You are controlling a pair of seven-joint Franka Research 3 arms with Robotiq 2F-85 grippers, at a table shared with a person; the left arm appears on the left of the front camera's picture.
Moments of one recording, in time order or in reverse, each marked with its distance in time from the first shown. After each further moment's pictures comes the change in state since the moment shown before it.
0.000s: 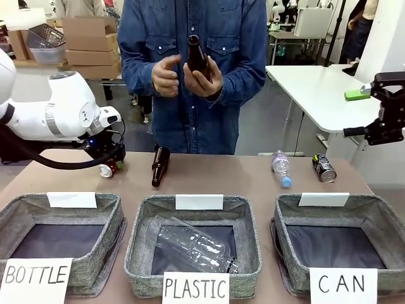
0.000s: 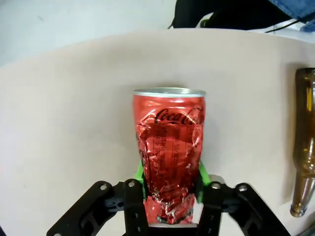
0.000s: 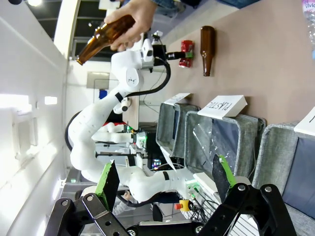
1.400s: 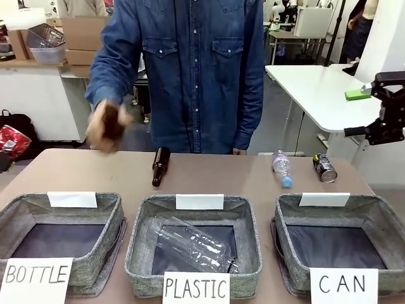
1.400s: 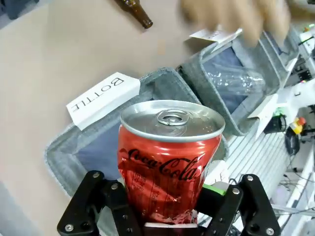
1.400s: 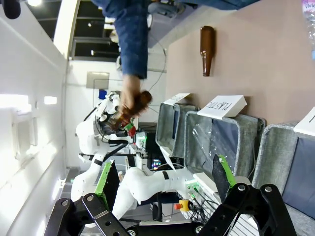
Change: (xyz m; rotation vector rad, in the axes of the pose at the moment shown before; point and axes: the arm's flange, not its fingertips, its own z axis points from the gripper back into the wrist) left arm -0.294 0.050 0.265 -0.474 -0.217 -0.392; right arm 0.000 0.000 0.000 -0.002 0.000 0.000
